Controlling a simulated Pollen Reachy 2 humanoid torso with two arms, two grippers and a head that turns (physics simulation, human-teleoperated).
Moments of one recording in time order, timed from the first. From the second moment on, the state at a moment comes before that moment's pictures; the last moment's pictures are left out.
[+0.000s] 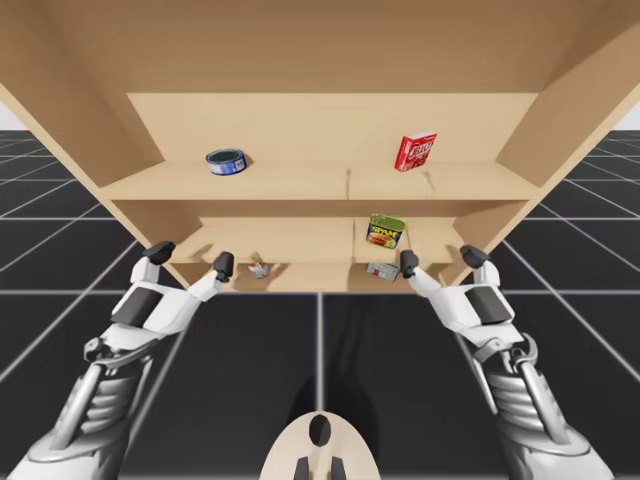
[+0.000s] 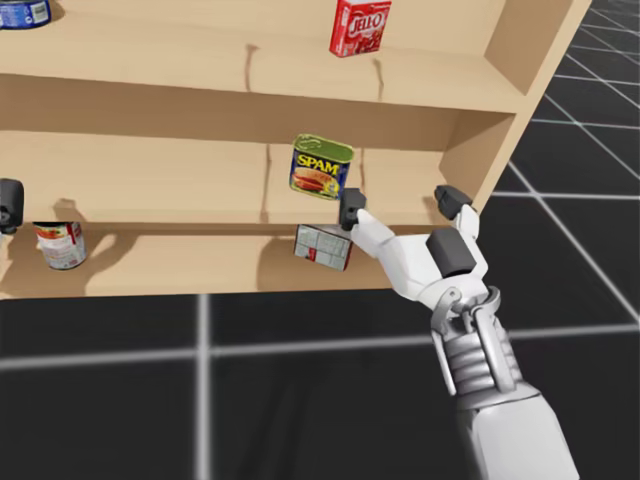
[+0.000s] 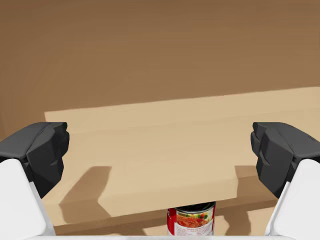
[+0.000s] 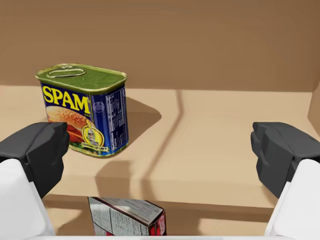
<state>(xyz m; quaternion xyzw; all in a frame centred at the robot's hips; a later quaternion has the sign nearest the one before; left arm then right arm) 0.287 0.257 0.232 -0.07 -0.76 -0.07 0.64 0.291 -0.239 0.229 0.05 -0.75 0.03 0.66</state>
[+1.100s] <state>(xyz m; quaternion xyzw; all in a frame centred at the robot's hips) 0.283 0.256 0.235 -0.08 -0.77 -0.08 0.63 0.340 -0.240 0.127 0.10 -0.66 0.14 0.73</state>
